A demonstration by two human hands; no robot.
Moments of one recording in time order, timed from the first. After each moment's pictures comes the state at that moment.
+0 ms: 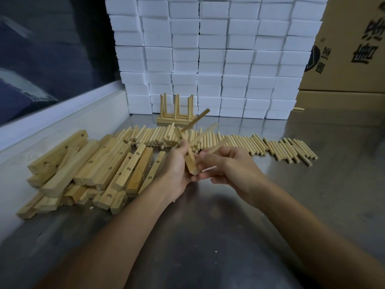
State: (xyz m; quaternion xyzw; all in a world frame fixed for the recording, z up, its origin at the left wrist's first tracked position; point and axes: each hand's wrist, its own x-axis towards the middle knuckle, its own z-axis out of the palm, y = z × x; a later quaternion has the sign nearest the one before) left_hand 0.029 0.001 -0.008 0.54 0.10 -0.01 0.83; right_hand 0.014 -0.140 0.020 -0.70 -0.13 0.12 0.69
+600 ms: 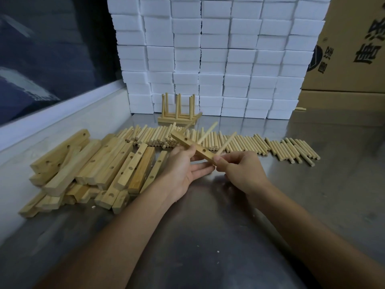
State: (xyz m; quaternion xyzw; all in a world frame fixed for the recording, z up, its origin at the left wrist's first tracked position) left_hand 0.032 0.001 -0.008 0.48 0.09 0.00 0.87; right_hand 0.032 -0.143 -0.003 -0.81 -0.01 -0.03 0.58
